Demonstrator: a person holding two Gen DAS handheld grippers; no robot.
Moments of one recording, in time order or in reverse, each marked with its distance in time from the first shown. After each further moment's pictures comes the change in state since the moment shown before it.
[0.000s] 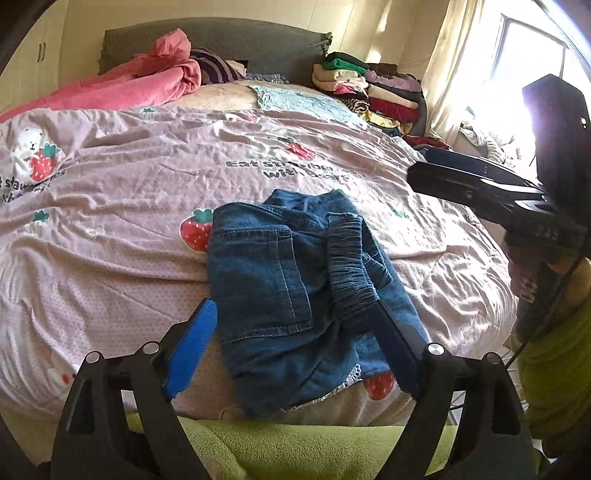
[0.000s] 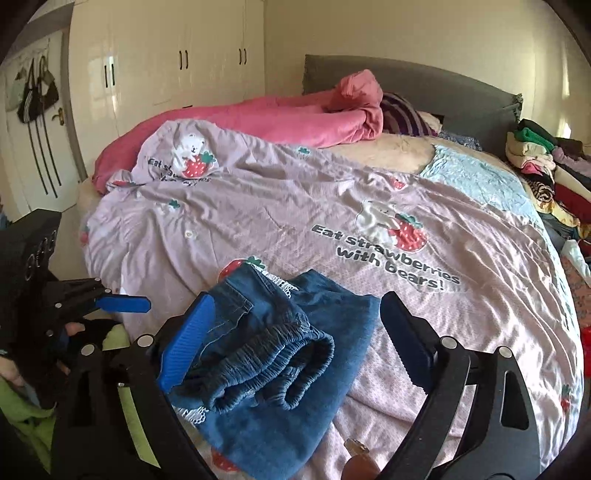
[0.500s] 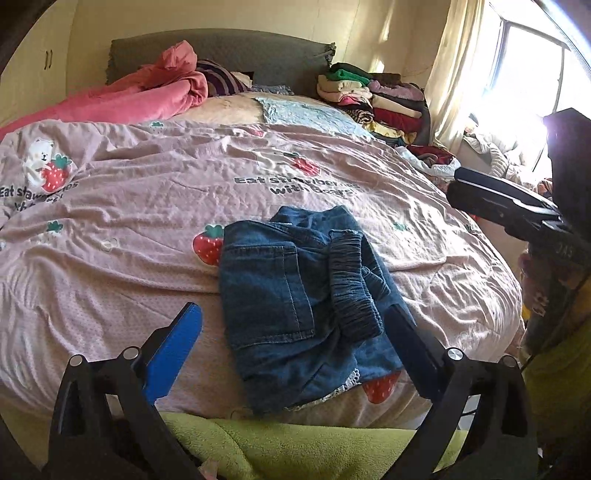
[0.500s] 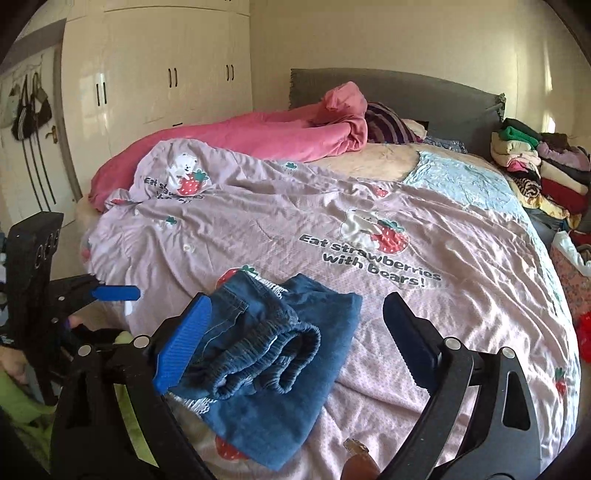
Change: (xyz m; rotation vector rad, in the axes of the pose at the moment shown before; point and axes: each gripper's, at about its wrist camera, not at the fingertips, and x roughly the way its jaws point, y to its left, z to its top) left arm -0.020 -0.001 0.006 0.001 -0.042 0.030; right arm -0.031 -0.007 -0.007 0.047 -0.049 -0.023
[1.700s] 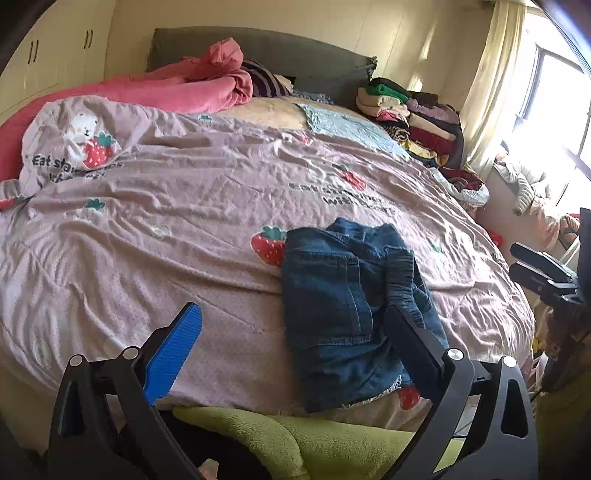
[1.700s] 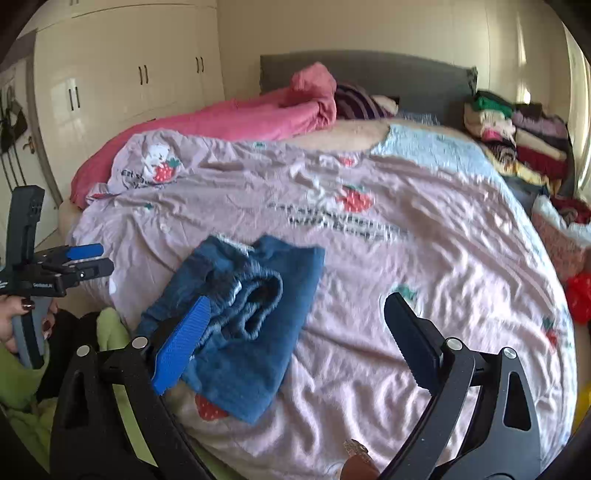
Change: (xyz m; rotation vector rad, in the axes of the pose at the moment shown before) left arm -0.010 0.048 -0.002 -0.121 -0.017 0.080; right arm -0.013 -0.031 -0.044 0.098 0.084 -0.068
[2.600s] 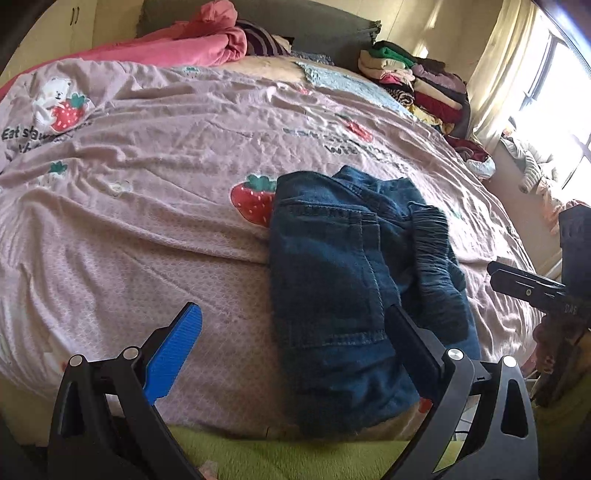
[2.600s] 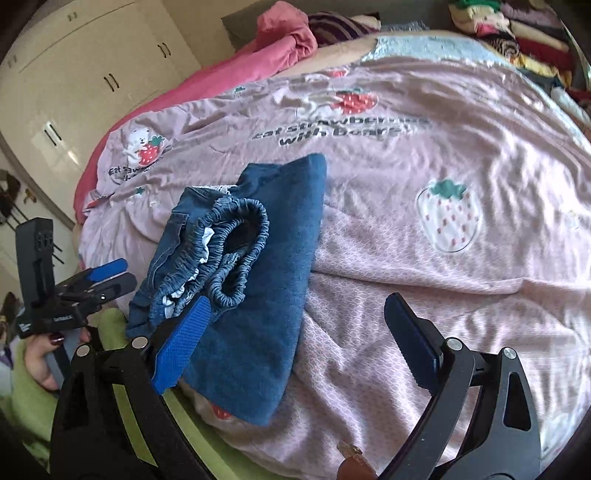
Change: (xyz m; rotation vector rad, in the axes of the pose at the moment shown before) left arm 0.075 -0.004 -0.010 -0.006 0.155 -0.013; right arm 0.082 -0.031 -0.033 0.279 0.224 0.173
